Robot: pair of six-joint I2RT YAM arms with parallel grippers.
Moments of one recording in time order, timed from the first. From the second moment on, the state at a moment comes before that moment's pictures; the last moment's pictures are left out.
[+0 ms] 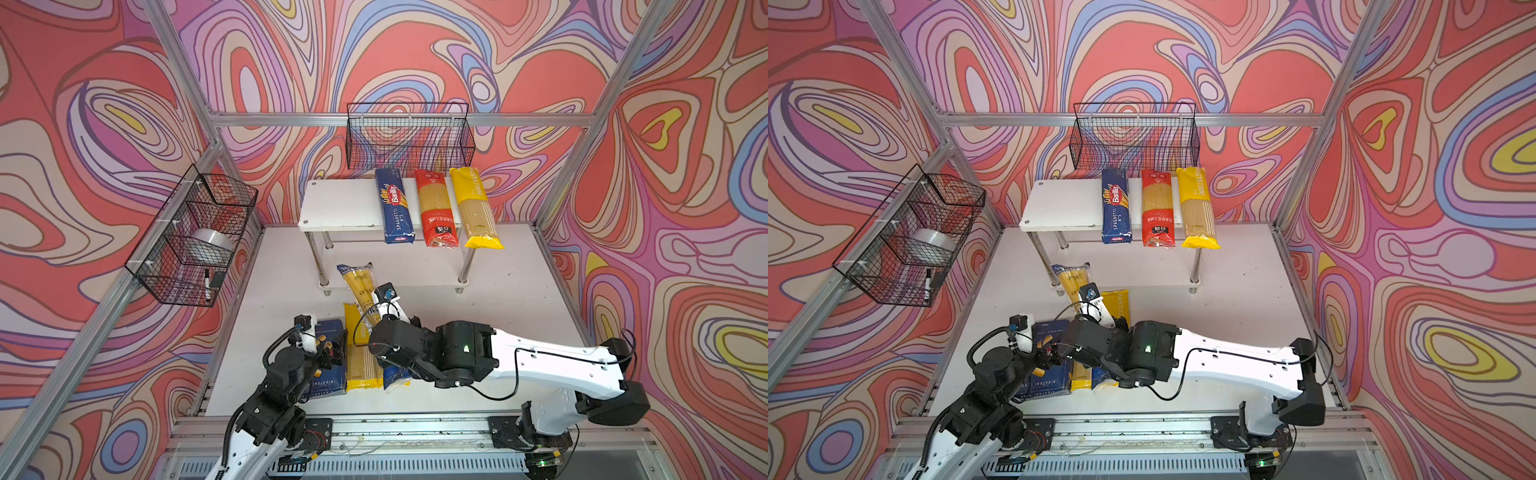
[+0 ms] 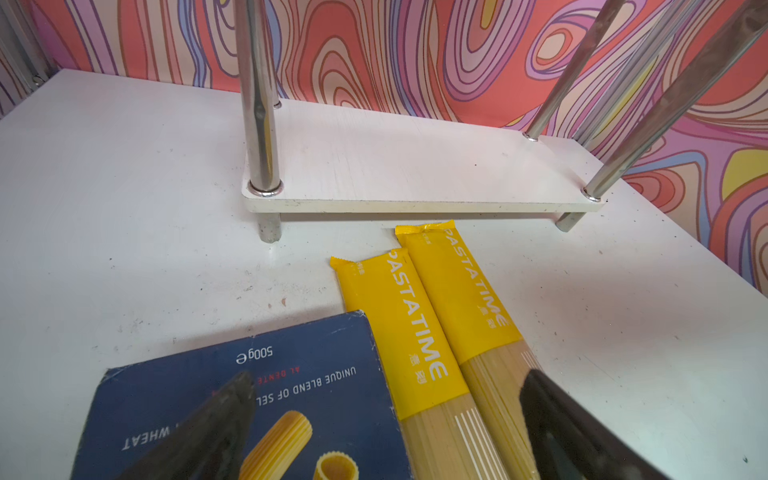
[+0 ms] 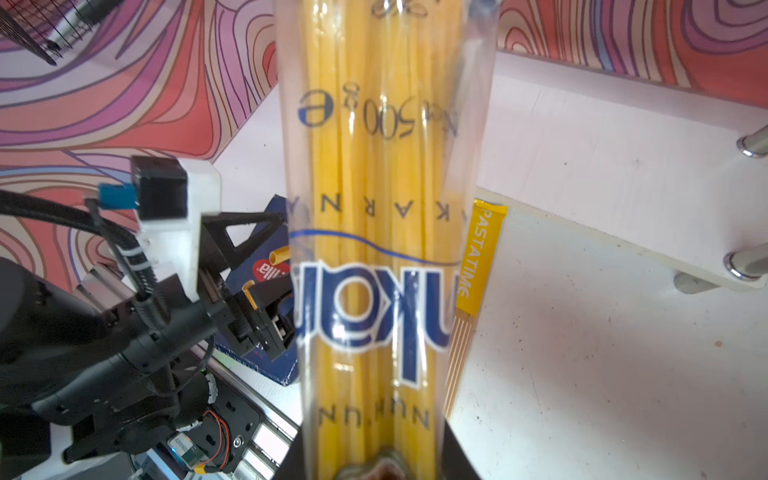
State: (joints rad) left arm -0.46 0.18 0.20 -0.35 -0.12 -0.33; right arm 1.39 1.58 1.70 -0.94 0.59 0.72
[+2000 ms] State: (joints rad) left arm -0.46 0.32 0.20 -0.25 0.04 -0.30; right arm 1.06 1.95 2.41 -0.93 0.51 0.34
